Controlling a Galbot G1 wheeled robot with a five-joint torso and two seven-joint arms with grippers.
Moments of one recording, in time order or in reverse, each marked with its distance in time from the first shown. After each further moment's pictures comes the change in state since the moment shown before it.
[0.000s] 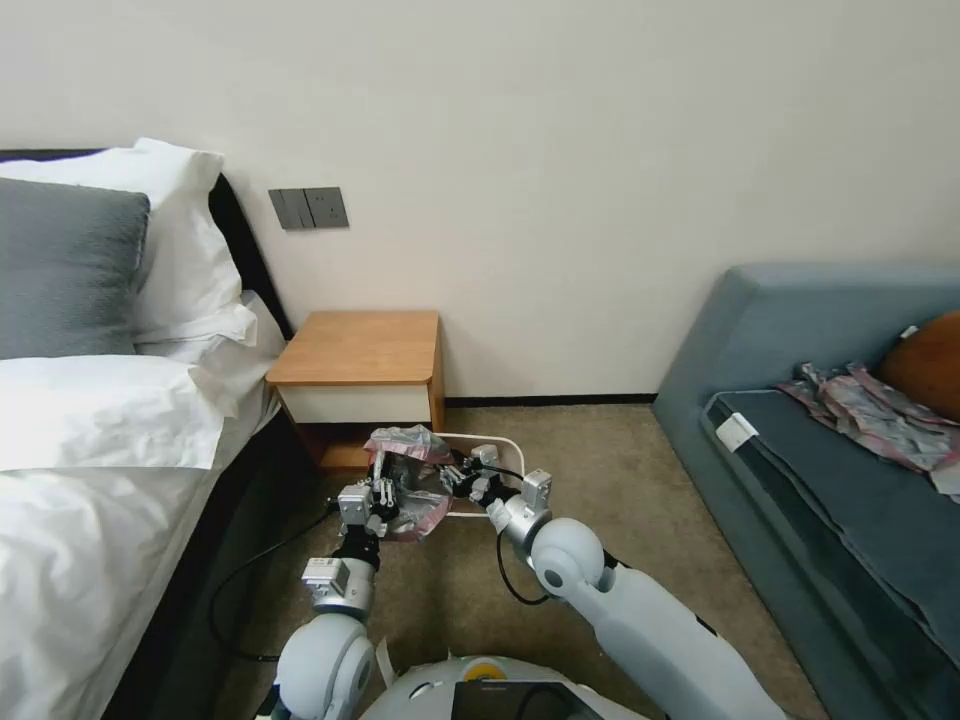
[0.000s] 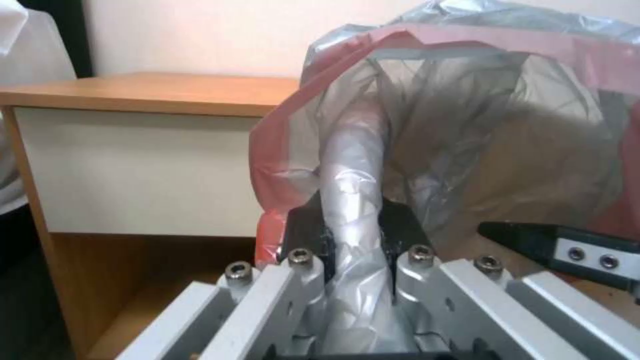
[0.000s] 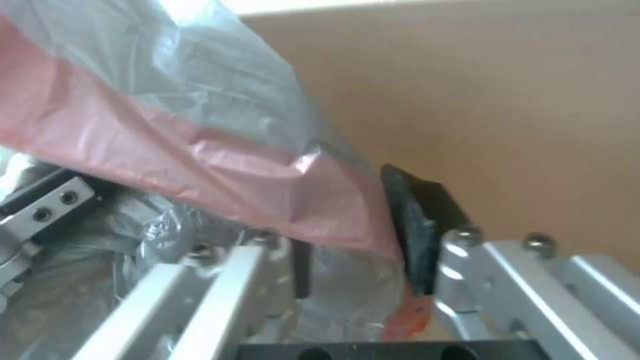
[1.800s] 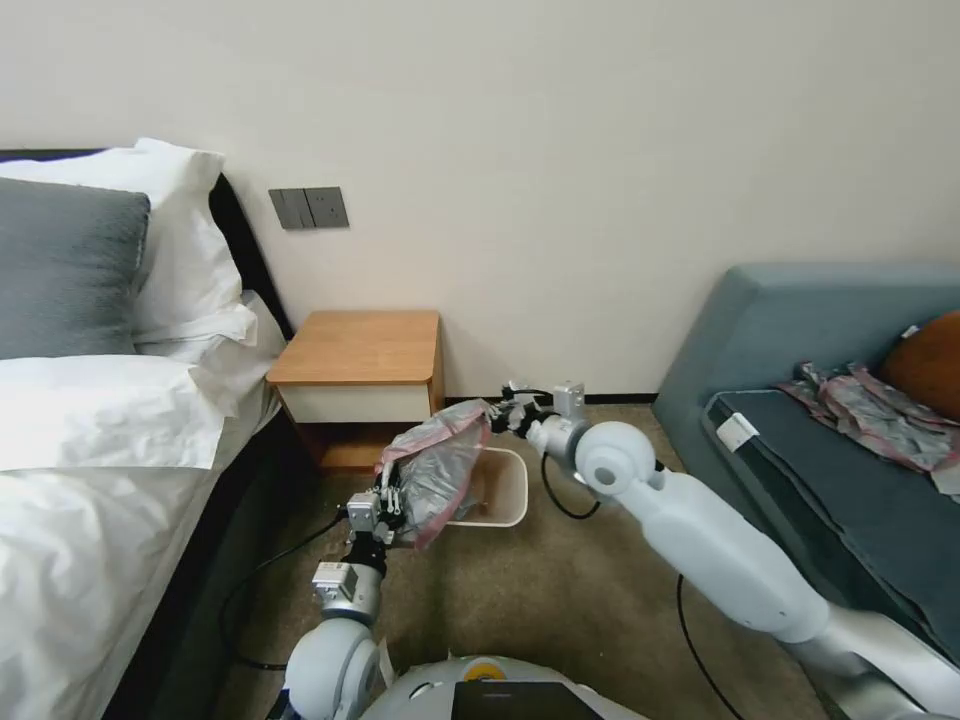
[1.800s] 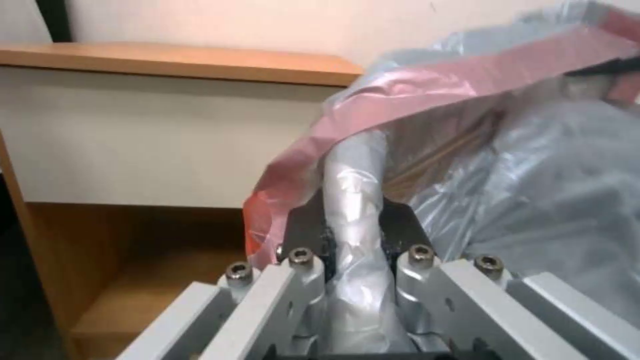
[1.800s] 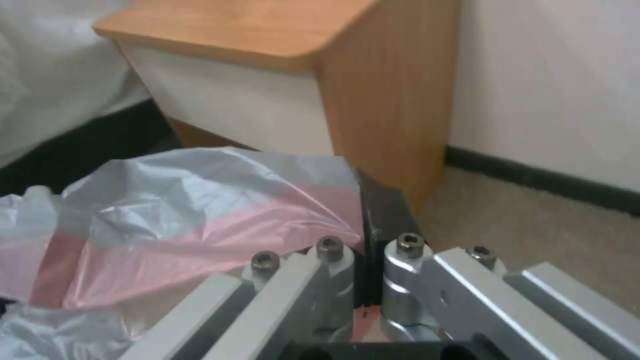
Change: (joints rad) left arm 0.007 -0.049 -0.005 0.041 0.015 -0.001 0.057; right arm 0.364 -0.178 0.077 0.015 0.369 -0.401 0.140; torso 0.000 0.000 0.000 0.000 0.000
